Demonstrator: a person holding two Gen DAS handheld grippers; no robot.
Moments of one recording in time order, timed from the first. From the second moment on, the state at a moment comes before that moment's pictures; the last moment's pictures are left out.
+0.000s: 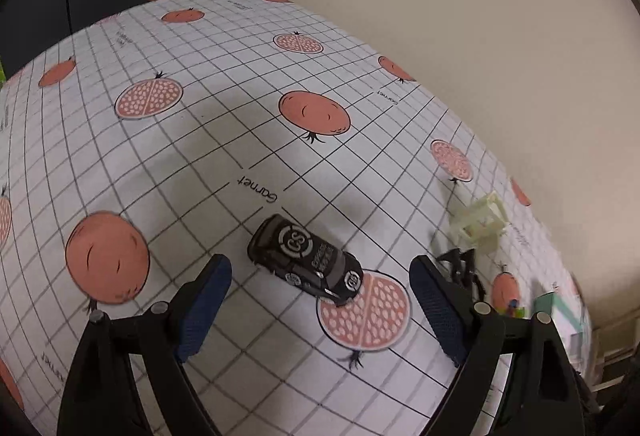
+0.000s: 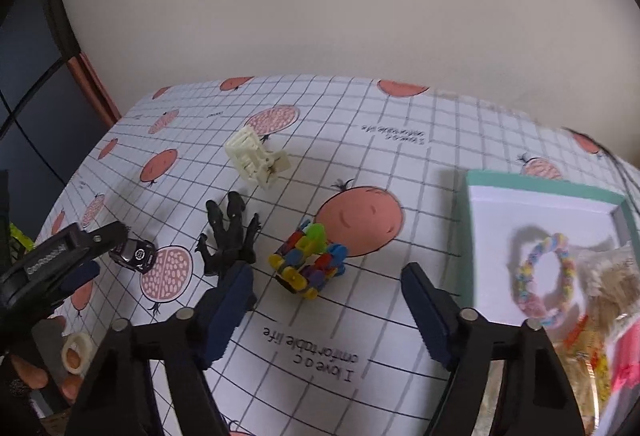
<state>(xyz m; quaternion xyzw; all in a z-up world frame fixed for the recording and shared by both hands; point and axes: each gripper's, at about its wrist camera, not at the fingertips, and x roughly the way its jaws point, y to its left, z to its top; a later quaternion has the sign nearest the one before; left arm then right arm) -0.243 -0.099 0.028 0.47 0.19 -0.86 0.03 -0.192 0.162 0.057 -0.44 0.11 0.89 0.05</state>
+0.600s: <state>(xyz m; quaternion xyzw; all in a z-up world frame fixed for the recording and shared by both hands) -0.259 -0.086 0.013 0.48 0.15 -0.86 0.03 -0.204 0.167 0.030 -0.46 0.14 0.88 0.04</state>
